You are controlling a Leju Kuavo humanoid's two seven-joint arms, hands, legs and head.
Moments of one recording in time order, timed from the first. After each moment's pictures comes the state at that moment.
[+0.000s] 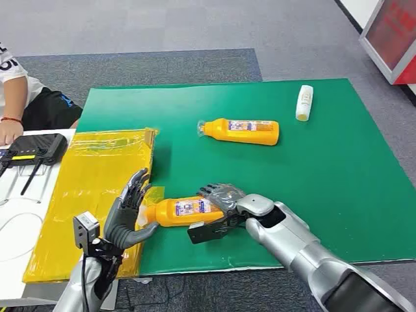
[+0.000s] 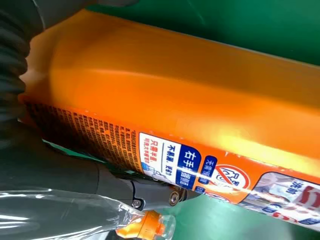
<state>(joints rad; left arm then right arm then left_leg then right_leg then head) -0.06 -0.10 -0.17 -1.33 -0.13 -0.36 -0.55 -0.66 0.02 0.88 -0.78 0.89 0.21 -0.22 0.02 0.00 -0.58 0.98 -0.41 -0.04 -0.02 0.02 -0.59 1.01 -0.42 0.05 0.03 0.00</state>
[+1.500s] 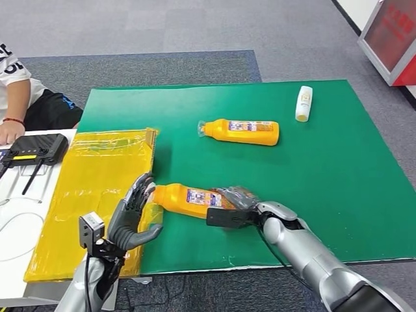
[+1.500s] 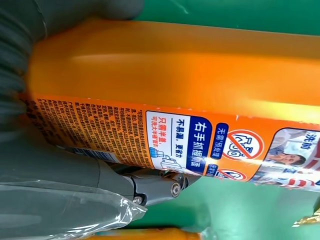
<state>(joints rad) -0.07 -0.09 -0.18 -1.27 -0.13 -0.37 -0.56 -0.56 -0.04 0.68 -0.77 0.52 0.13 -0.35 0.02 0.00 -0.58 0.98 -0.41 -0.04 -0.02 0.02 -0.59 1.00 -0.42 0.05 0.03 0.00</state>
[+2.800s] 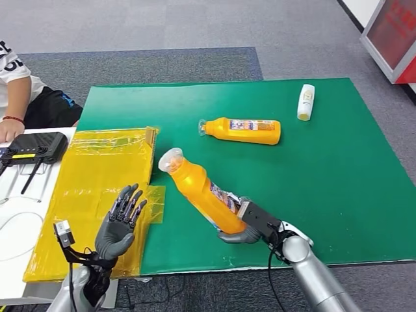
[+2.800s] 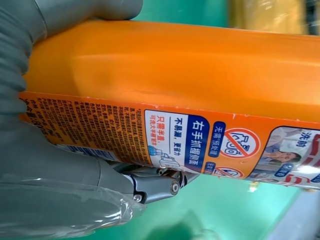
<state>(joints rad) -0.09 -0.03 -0.12 -1.05 0.17 -0.72 -0.64 -0.27 -0.03 0.36 -1.14 0.18 0.32 -0.46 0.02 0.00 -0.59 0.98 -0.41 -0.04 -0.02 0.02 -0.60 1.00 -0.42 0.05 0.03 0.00</state>
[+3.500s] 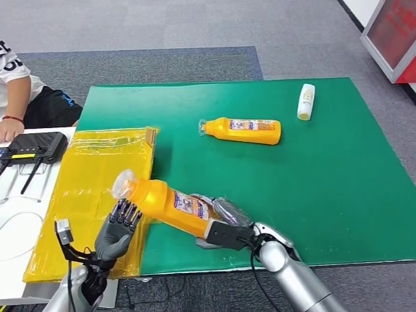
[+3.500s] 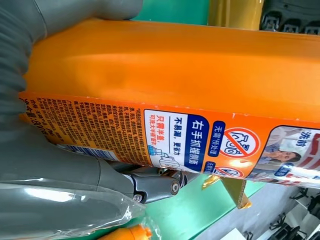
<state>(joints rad) -0.13 -0.01 -0.13 -0.96 0.21 -0.79 -0.64 -0.27 0.02 0.51 -1.25 0.37 0.18 -0.43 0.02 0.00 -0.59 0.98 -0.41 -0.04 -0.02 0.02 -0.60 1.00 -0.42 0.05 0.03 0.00</state>
